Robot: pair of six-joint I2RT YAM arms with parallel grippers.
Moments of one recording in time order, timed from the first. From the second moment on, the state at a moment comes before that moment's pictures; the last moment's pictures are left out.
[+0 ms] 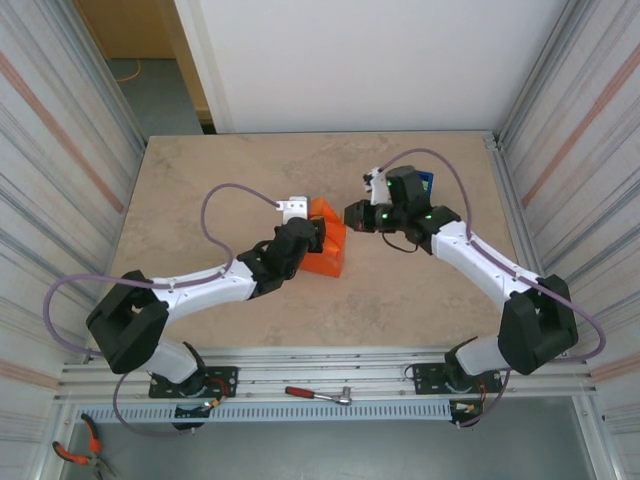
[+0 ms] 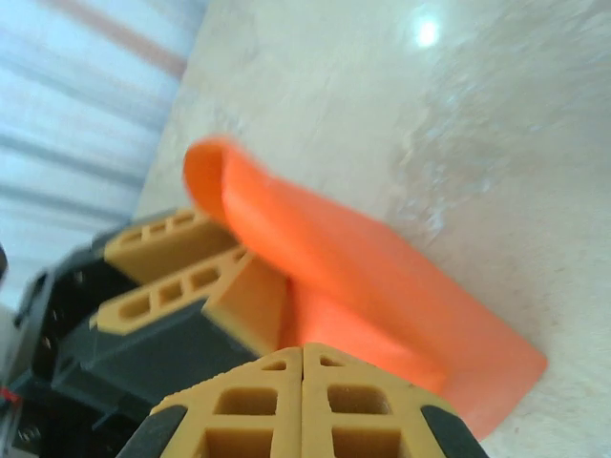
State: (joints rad) left arm -0.89 1.48 0.85 0.15 -0.53 -0.51; right arm 0.46 1.41 1.06 -0.29 -0.48 0.57
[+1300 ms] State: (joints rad) left arm -0.90 1.49 0.86 0.13 -0.57 -0.50; right arm 0.50 1.67 1.17 -0.20 -0.61 0.78
